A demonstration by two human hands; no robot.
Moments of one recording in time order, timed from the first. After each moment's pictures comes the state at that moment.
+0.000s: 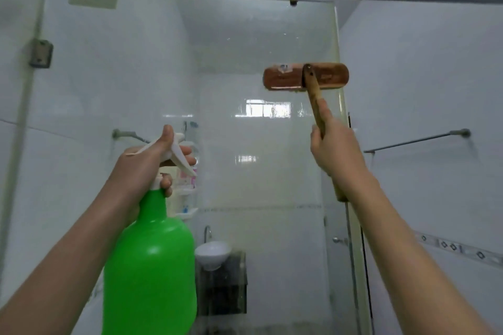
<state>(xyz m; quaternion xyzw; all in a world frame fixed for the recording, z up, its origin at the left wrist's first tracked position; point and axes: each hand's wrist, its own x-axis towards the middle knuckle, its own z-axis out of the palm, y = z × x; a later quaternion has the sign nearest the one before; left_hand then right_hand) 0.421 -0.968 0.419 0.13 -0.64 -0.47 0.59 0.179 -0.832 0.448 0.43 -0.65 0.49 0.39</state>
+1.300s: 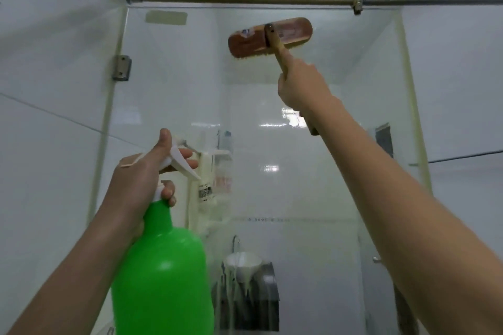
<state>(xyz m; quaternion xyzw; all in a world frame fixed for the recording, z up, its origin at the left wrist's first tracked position) 0.518 -1.014 0.414 0.11 -0.60 -0.46 0.64 0.307 -0.940 0.571 0.51 -0.62 0.40 0.44</state>
